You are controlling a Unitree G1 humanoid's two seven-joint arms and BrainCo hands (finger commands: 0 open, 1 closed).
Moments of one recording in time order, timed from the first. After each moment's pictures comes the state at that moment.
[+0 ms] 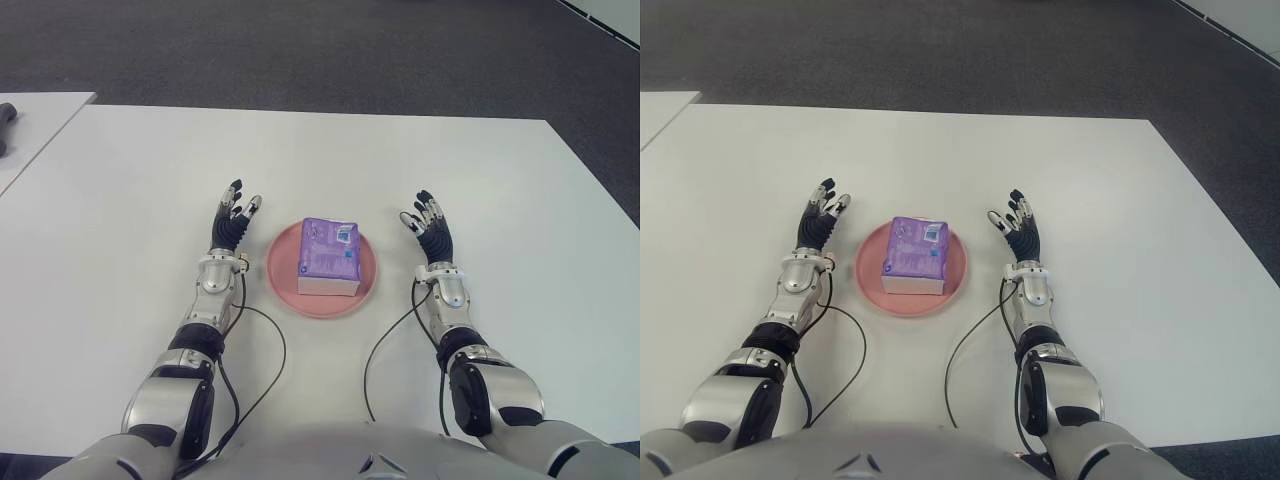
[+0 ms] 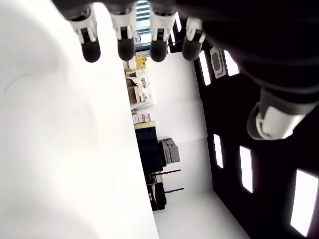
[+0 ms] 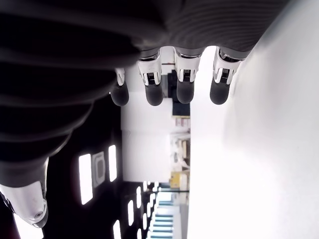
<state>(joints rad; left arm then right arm) -0.34 0.12 0.06 0.83 0.06 -0.49 0.15 -0.45 -0.11 -0.20 1.15 0.04 -0.73 0.08</state>
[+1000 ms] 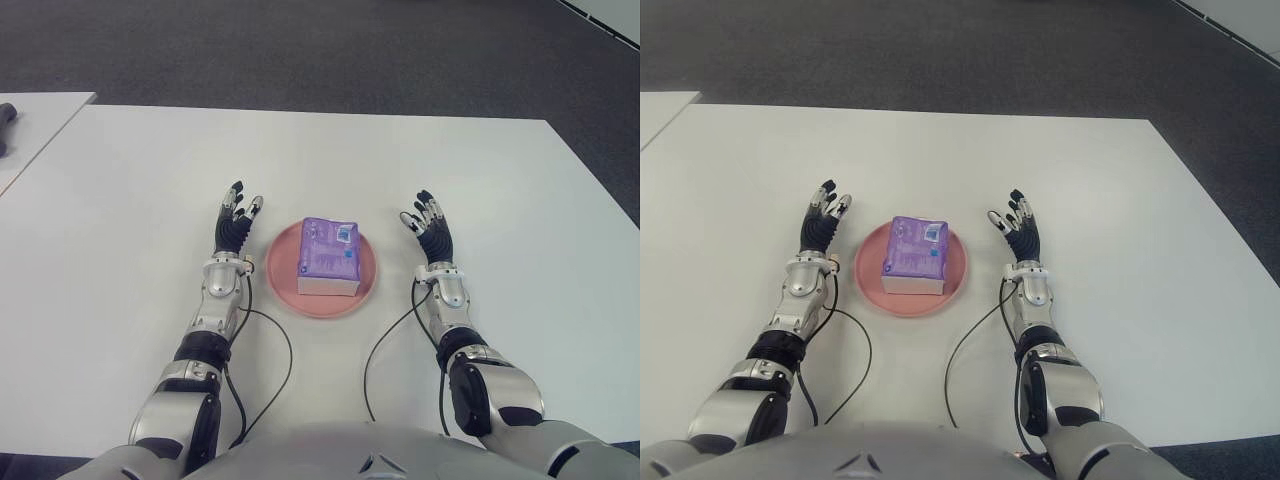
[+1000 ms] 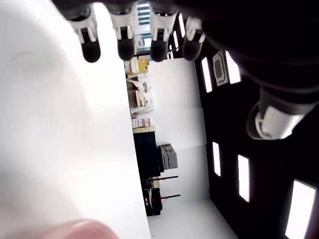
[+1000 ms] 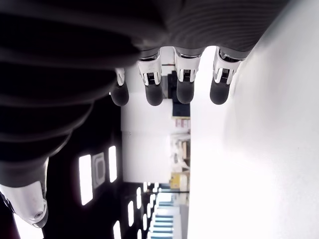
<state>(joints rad) -0.28 0.08 0.08 0.70 0.06 -0.41 0.18 -0.45 -0.11 -0.20 1.14 0.04 -0.73 0.08</state>
